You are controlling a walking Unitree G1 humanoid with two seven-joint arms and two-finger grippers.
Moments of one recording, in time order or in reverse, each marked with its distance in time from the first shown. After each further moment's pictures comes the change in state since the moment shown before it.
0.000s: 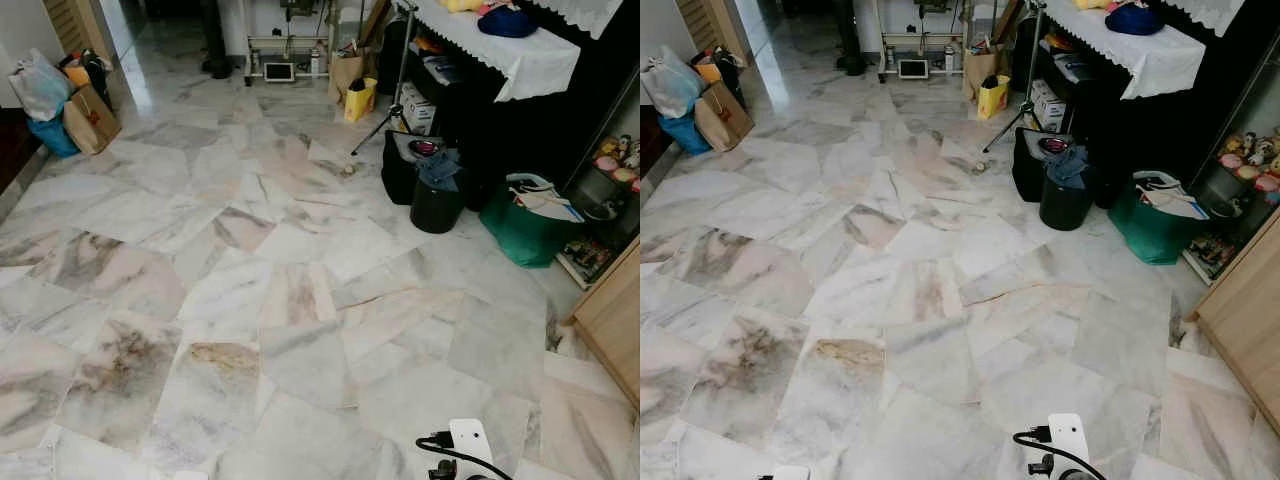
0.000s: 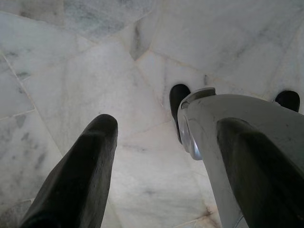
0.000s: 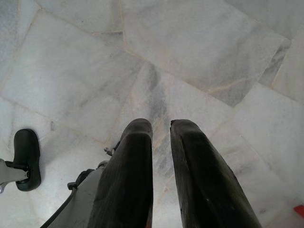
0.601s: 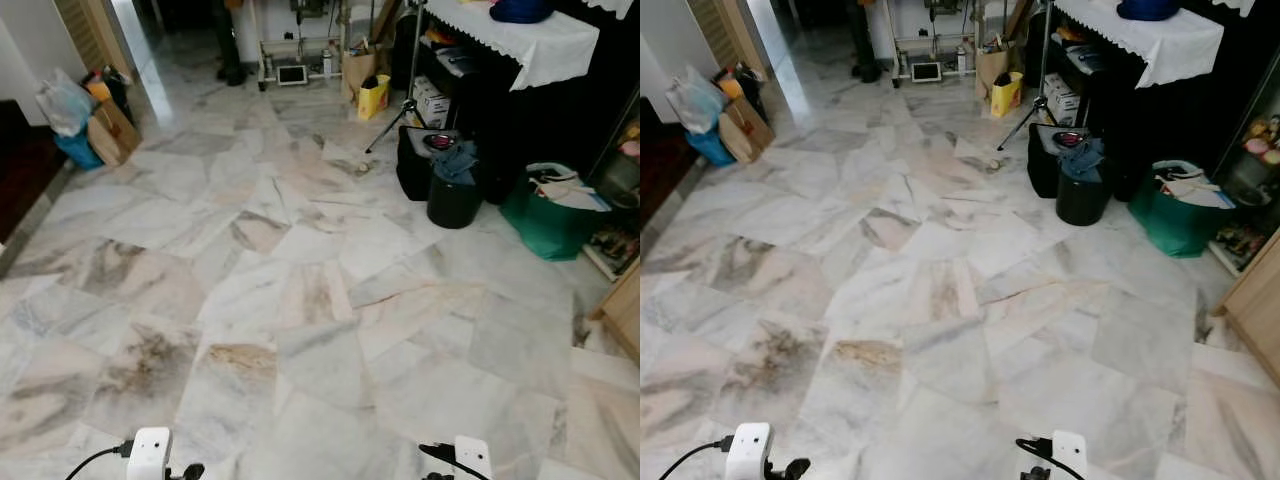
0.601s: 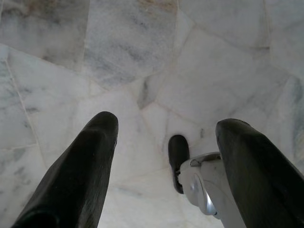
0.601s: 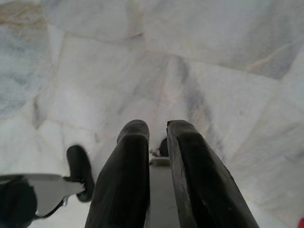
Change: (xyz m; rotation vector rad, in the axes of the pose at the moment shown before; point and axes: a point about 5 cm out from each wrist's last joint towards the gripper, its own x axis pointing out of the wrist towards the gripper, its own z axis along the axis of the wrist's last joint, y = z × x) left arm -0.004 0.054 0.043 -0.113 -0.204 -0.095; right arm -0.003 0.011 -0.023 0.258 -0.026 0.048
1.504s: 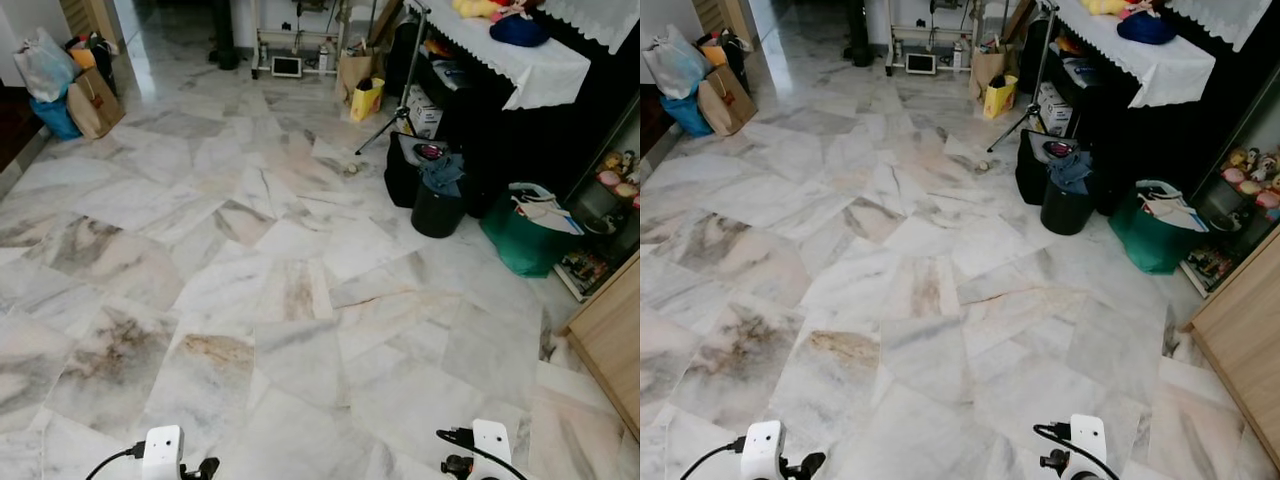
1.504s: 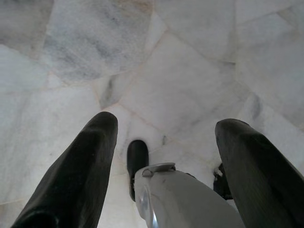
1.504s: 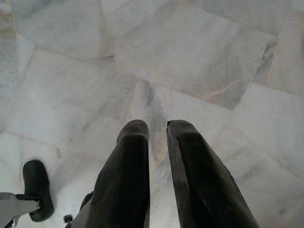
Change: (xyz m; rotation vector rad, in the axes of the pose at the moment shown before) left arm 0.007 -0.021 0.004 -0.099 -0.031 0.008; right arm 0.000 -0.018 0.025 -0.060 -0.050 -0.020
